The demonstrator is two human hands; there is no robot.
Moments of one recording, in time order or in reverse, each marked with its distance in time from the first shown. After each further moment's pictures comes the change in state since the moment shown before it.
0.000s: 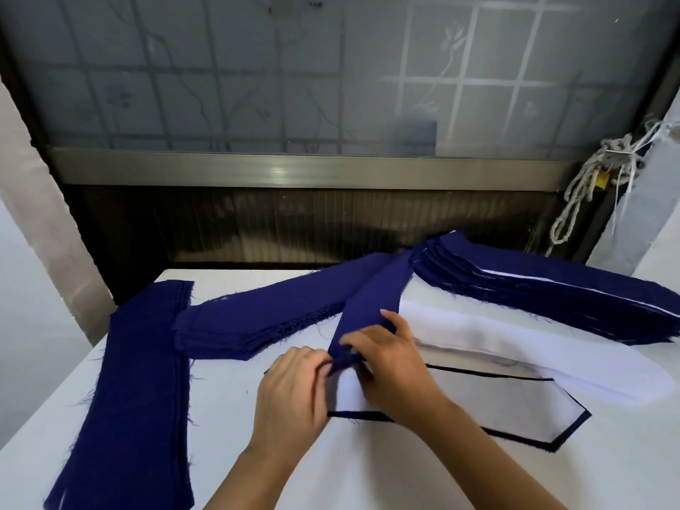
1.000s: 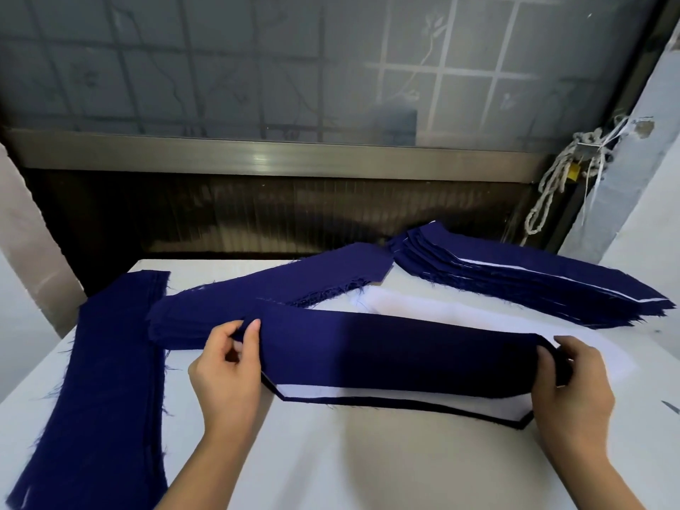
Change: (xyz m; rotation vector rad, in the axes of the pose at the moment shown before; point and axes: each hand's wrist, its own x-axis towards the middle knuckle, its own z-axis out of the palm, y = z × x) left_hand 0.003 -0.018 -0.008 -0.330 0.300 -0.774; right_hand -0.144 0.126 -0.064 0.088 0.637 0.854
